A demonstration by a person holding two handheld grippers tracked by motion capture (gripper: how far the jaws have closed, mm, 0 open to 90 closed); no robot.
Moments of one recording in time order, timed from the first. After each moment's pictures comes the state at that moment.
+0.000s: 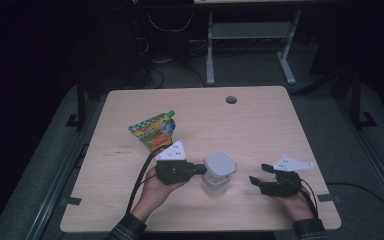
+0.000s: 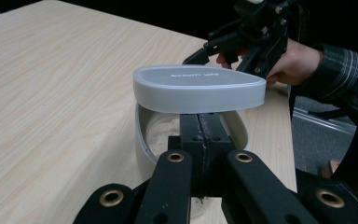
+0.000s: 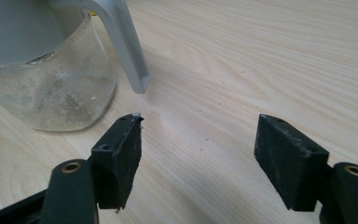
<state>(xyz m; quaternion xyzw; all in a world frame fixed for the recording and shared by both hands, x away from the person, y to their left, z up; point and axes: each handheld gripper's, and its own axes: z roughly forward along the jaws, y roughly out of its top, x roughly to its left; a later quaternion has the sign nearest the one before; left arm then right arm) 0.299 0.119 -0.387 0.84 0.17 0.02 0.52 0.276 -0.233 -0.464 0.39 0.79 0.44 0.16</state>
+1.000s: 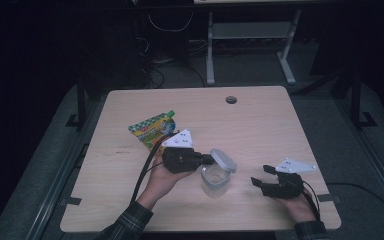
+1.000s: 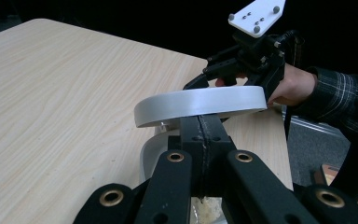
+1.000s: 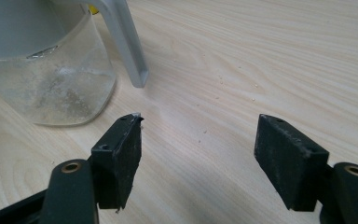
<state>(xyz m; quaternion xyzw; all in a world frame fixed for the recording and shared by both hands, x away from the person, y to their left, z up) 0.319 0.100 -0.368 0.84 0.14 0.01 0.53 0.271 -0.237 -0.465 0.40 0.79 0.45 0.16</state>
